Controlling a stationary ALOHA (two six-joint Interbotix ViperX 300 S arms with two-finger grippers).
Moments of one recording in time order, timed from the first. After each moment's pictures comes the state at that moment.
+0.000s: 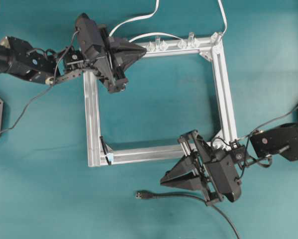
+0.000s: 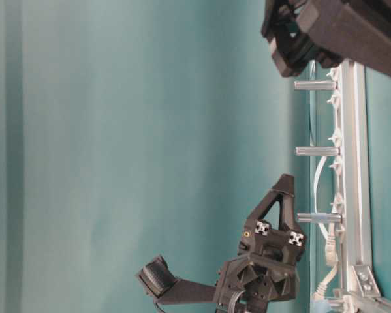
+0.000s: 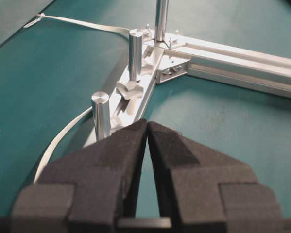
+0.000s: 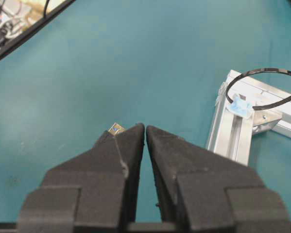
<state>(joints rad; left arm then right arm) 0.28 0.16 0.84 -0.11 -0.78 0.01 0.28 0.16 0.83 -0.11 -0.78 0.00</state>
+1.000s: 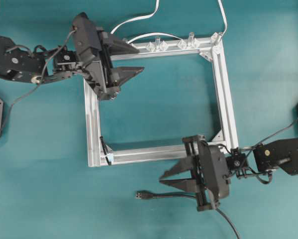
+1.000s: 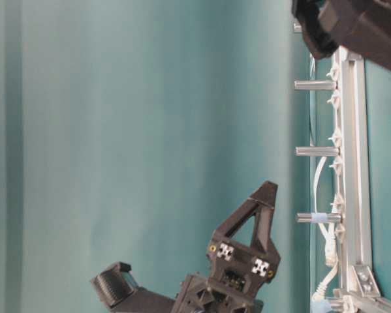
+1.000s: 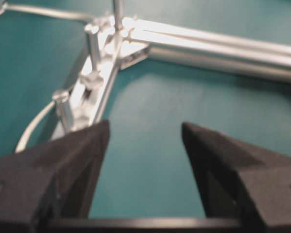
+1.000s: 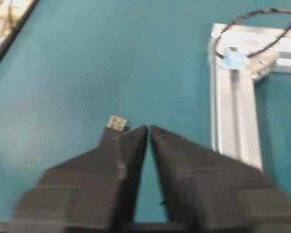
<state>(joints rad) 0.23 -0.03 0.85 -0.07 -0.49 0.00 0.39 0.17 0.80 0.32 -0.70 -0.01</state>
